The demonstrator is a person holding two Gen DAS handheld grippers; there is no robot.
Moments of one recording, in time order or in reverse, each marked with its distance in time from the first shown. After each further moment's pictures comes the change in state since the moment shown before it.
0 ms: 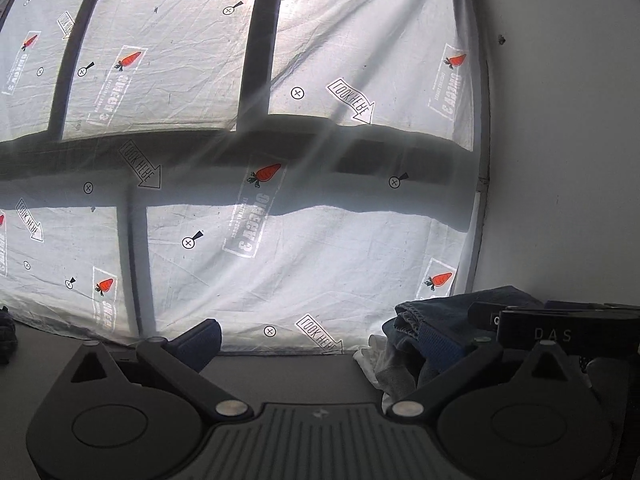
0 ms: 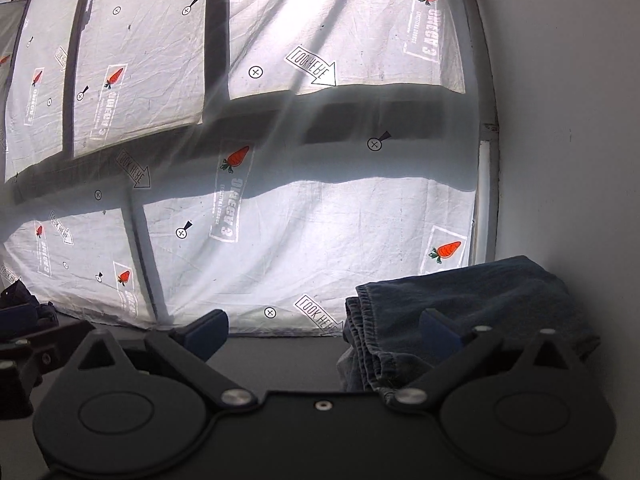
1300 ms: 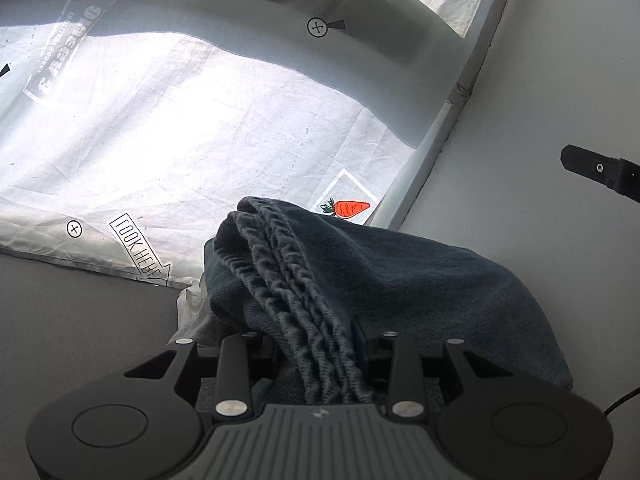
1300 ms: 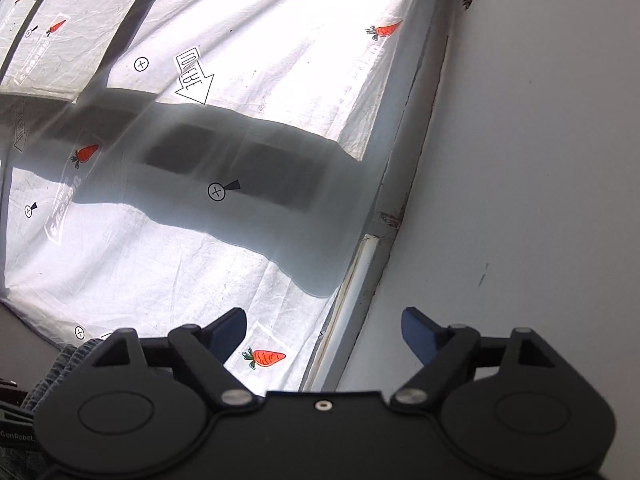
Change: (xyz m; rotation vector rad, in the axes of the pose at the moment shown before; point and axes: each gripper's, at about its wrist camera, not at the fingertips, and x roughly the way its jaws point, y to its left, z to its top) left arm 0.306 -0.164 -0.043 -0.193 0.277 -0.245; right arm 0.158 -0.160 0.094 -0.338 -0.115 -0.209
